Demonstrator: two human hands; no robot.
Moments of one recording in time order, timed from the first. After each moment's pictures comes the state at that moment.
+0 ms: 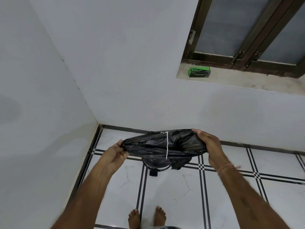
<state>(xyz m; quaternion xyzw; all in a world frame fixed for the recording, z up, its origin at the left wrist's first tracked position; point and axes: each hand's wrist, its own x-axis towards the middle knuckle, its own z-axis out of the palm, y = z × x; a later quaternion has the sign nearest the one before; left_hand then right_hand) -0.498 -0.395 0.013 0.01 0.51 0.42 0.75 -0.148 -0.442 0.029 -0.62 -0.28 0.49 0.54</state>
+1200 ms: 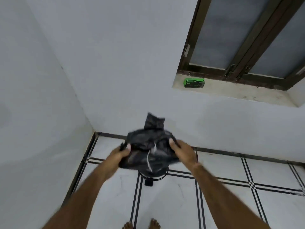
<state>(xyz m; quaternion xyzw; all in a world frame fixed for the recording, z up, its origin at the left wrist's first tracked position) -0.491 -0.392 0.020 0.38 0.51 0.28 0.72 -0.205 -0.420 0.022 -0.74 -0.48 0.37 0.29</state>
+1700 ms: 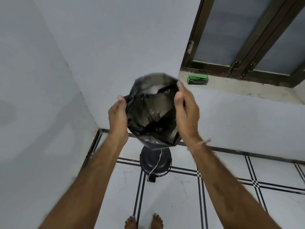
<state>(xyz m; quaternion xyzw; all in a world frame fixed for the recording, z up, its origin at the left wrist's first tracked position) -0.447 -0.348 0.134 0.35 0.53 0.56 0.53 -0.252 -0.376 0.138 -0.60 -0.54 0.15 0.57</state>
